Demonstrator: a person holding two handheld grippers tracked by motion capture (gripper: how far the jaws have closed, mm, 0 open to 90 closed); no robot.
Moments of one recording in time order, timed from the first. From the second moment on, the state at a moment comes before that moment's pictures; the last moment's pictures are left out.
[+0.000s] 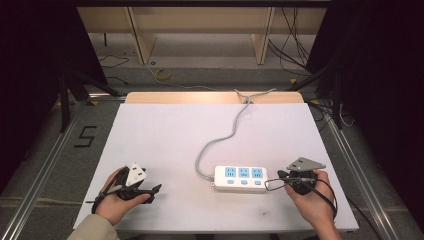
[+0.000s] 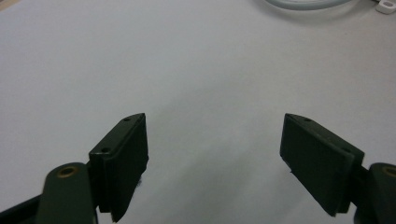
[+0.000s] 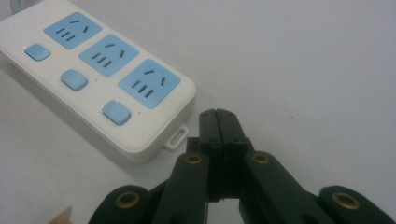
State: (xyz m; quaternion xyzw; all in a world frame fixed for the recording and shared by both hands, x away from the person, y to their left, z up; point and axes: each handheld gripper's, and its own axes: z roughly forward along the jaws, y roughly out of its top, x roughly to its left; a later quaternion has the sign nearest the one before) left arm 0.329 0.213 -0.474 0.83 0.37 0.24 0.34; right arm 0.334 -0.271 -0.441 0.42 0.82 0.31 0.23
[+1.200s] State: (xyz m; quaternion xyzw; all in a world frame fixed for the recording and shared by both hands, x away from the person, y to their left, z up) left arm 0.330 0.212 -0.475 0.84 0.36 0.24 0.34; right arm 0.339 -0.258 -0.432 0.41 0.84 0.30 0.21
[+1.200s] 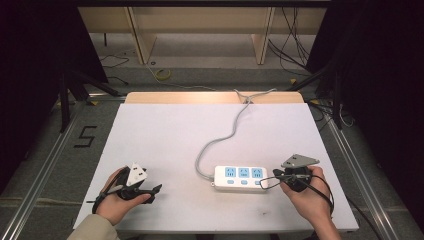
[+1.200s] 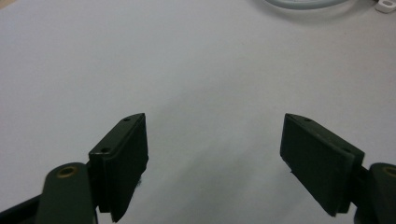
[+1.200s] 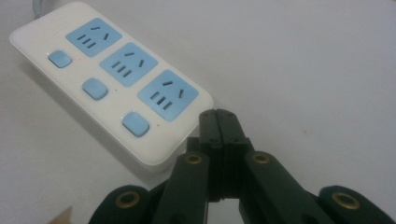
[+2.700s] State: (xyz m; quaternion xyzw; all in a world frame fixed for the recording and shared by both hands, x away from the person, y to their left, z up) left arm 0.330 0.211 -0.475 0.84 0.36 0.24 0.34; right arm 0.349 -0.229 -0.423 0.37 0.87 0.29 0.18
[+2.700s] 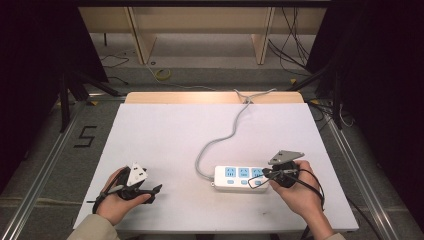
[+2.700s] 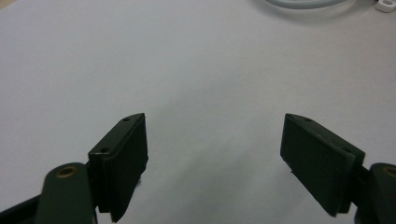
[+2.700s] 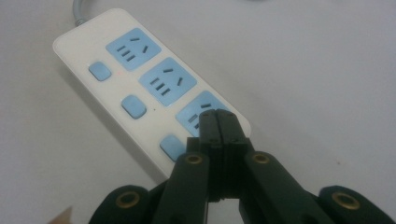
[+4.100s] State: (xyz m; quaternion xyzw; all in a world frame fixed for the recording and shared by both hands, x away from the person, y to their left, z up) left arm 0.330 0.211 -0.475 0.84 0.36 0.24 0.33; right arm 0.354 -0.203 -0.419 0.34 0.88 0.28 0.16
